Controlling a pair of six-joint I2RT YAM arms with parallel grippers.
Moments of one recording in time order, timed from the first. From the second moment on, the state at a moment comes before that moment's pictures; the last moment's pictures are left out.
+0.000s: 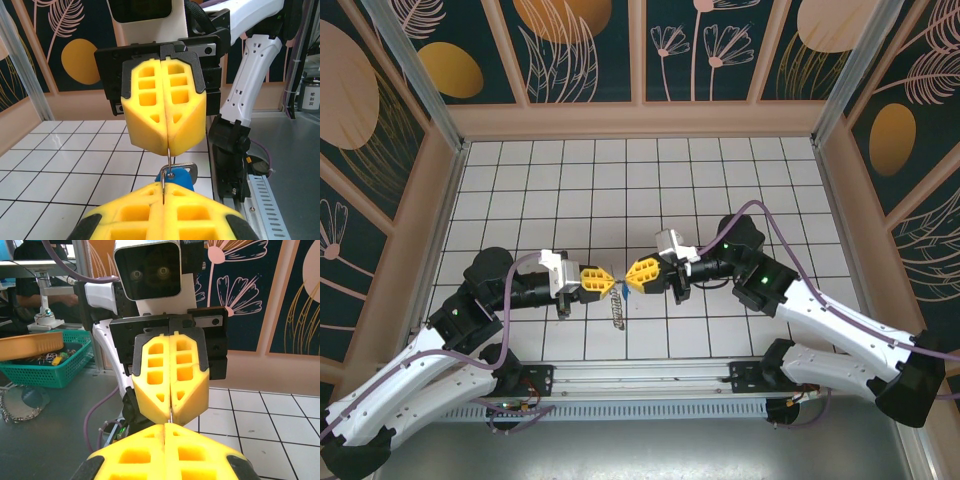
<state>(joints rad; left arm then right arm) -0.80 0.62 0.71 -0.18 0.63 0.13 0.90 0.99 0.81 0.15 -0.88 -0.06</state>
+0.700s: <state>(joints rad) -0.80 0.62 0.71 -0.18 0.63 0.13 0.85 0.99 0.81 0.17 -0.89 0.00</state>
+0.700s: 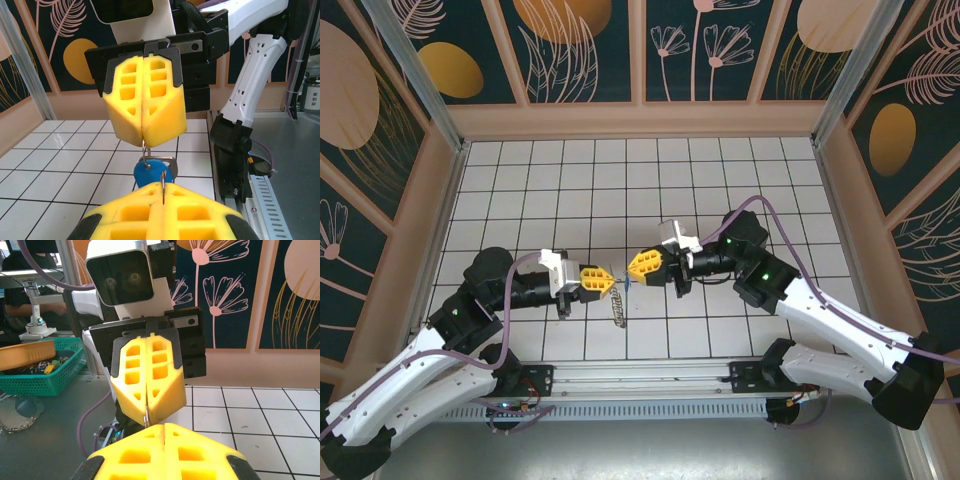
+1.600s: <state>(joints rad) -0.80 0.64 0.71 -0.16 0.62 0.14 0.86 1.02 0.81 0.18 -0.93 0.02</state>
